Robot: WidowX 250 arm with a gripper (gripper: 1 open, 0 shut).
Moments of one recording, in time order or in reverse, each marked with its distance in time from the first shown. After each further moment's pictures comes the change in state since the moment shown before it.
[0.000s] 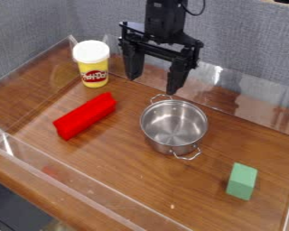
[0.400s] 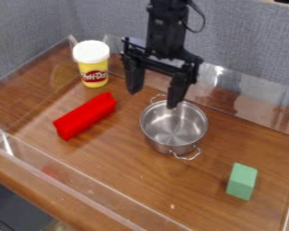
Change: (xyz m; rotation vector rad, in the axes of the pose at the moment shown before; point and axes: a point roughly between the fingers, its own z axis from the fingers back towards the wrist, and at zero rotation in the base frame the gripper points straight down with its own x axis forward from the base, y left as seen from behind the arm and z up) arm -0.003 -0.009 -0.023 -0.006 0.057 -0.017
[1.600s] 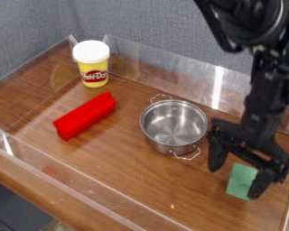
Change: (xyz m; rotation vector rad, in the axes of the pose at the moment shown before) arm 0.000 -0.119 -0.078 0.009 0.025 -0.221
